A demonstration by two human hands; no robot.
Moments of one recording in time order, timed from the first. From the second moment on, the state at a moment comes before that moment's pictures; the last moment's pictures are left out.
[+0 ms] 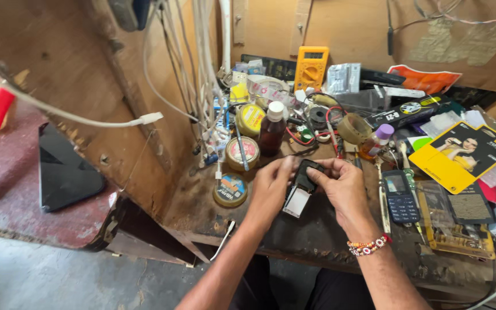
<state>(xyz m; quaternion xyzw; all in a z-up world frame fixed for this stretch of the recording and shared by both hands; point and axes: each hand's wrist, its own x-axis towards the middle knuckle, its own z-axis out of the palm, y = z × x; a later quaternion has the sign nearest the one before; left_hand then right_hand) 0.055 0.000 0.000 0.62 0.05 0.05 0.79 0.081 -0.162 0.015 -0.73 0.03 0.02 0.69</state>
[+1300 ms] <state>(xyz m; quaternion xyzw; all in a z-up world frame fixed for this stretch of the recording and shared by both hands) 0.086 -0.005 -0.039 0.67 0.12 0.04 0.74 0.096 -0.172 0.001 -0.73 0.00 0.10 0.68</state>
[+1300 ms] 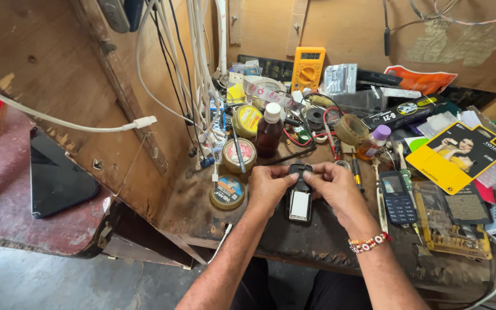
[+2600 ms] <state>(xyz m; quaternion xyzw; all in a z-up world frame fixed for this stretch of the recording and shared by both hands) 0.092 -0.004 -0.049 0.64 0.12 -0.02 0.76 0.106 -0.180 -0.005 -0.75 0.00 0.14 0.65</state>
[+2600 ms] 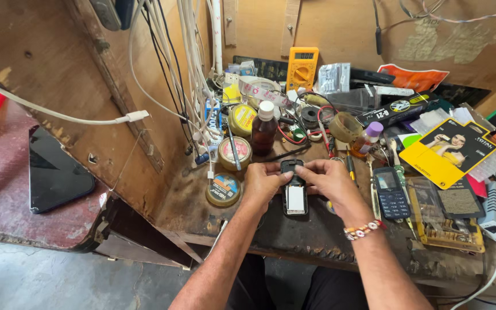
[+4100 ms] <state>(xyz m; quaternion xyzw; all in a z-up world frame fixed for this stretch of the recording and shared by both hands) 0.093 0.006 -0.060 0.58 0.05 -0.04 0.81 0.028 -0.179 0.052 -0.87 -0.41 -0.13 0.25</state>
